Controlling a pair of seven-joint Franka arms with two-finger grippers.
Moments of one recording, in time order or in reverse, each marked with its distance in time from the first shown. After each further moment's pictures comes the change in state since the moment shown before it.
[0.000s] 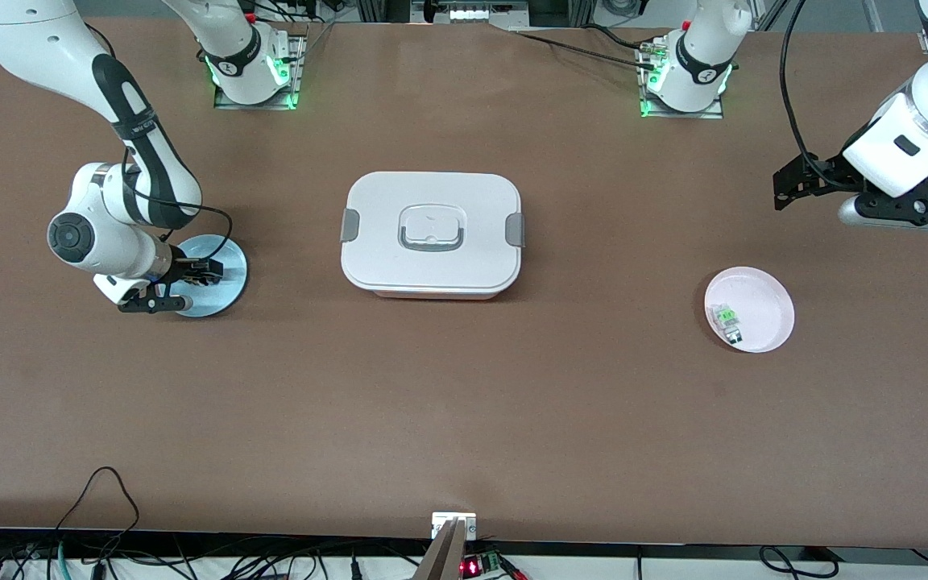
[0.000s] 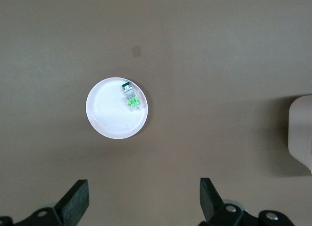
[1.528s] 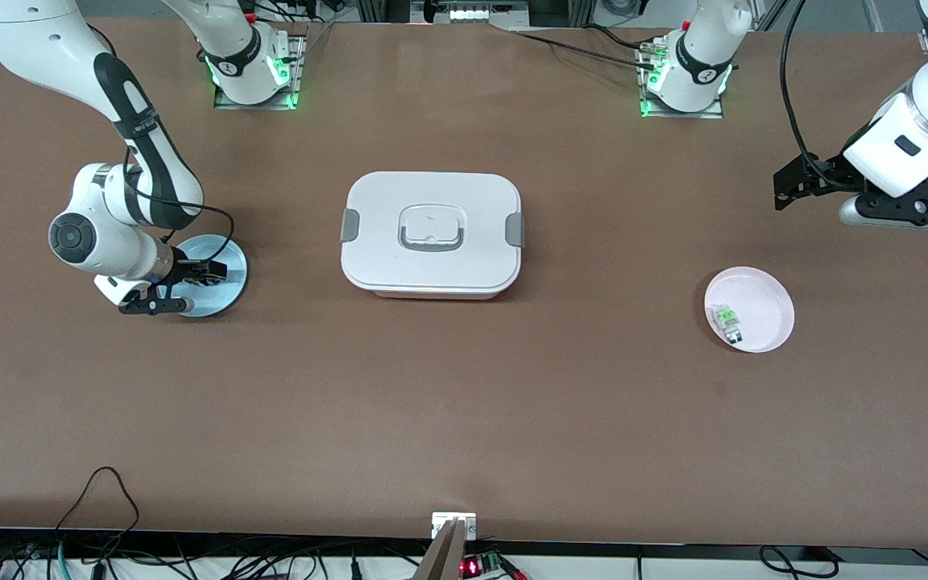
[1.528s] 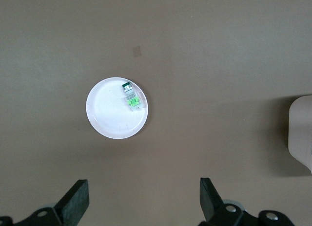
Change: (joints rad) left arm 0.001 0.000 0.000 0.000 0.000 0.000 0.000; right arm 0.008 -0.002 0.002 0.010 0.000 -0.003 0.004
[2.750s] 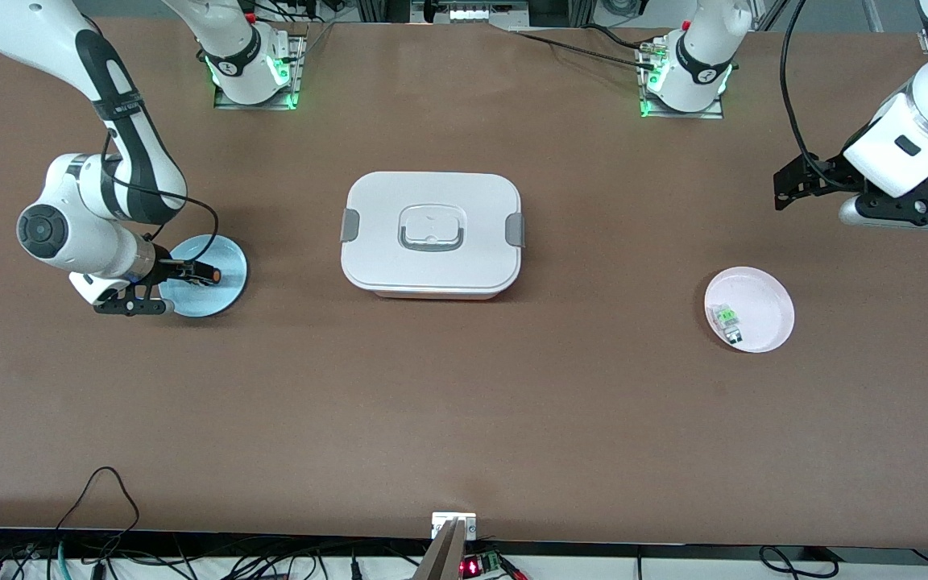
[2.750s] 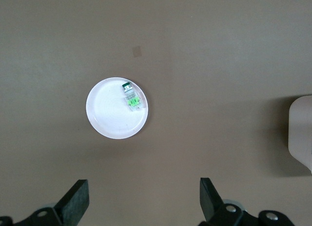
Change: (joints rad) left arm 0.000 0.000 0.000 0.000 0.000 0.000 0.000; right arm 0.001 -0.053 0.001 0.045 0.000 -0.087 0.064
